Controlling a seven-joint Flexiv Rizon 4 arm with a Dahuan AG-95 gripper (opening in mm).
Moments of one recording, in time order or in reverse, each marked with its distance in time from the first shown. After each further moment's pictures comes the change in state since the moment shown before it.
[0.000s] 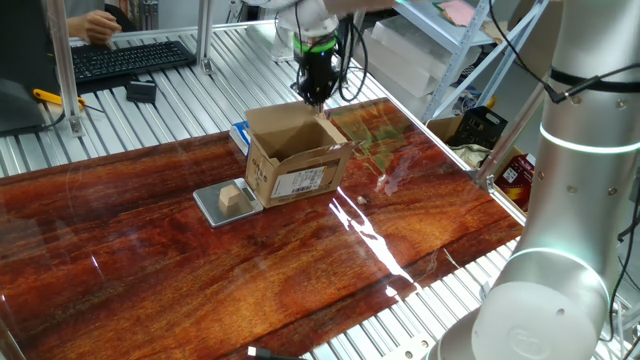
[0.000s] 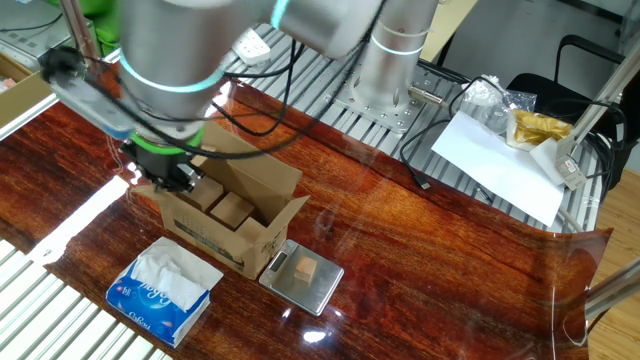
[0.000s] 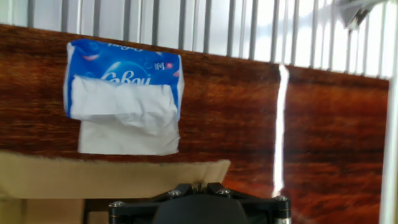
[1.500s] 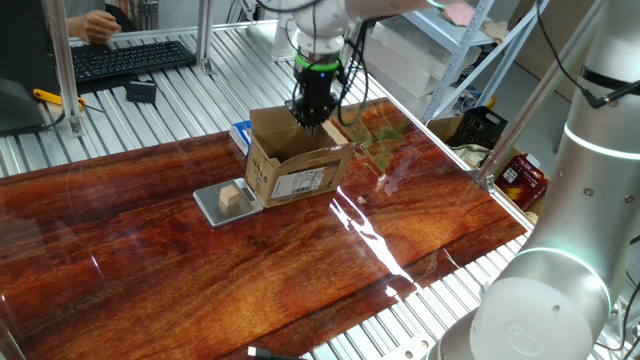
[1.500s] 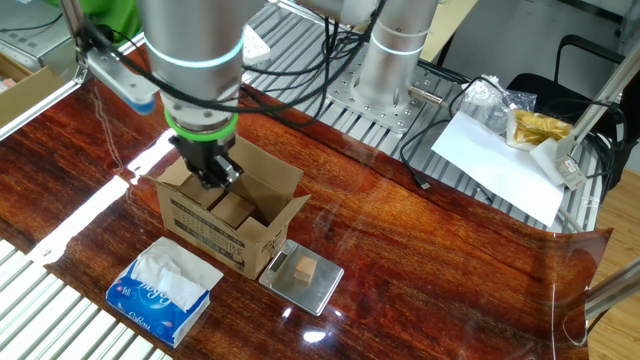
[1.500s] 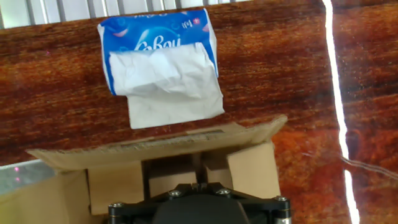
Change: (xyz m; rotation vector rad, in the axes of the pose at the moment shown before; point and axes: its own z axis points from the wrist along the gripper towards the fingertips) arm 0.048 0.046 0.021 -0.099 -0.012 0.153
